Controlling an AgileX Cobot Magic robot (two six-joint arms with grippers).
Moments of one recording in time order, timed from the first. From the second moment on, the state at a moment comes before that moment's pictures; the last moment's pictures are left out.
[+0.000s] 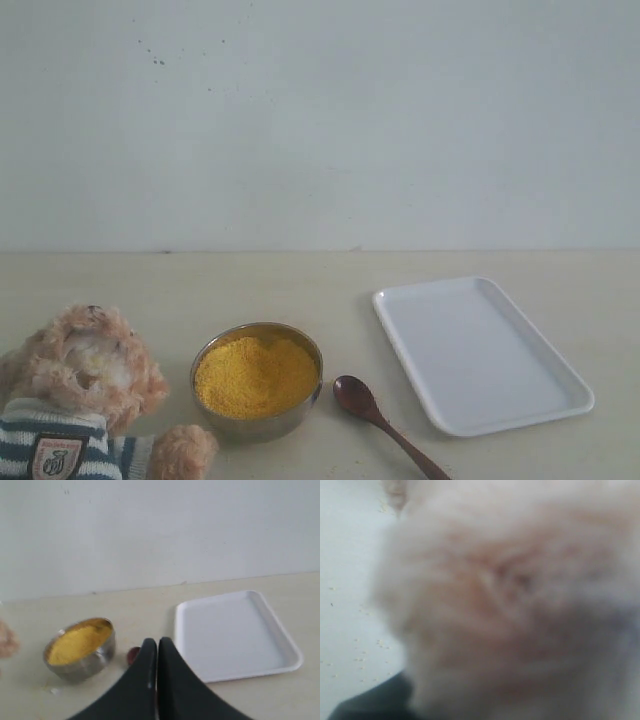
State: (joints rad) left arm 0.50 1.04 -0.24 -1.22 1.10 1.02; right arm 0.38 0.00 0.00 0.14 0.12 0.19
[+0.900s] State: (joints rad) left arm 0.50 1.04 -0.24 -1.22 1.10 1.04; right arm 0.38 0.02 -0.14 0.15 -0.01 0.45
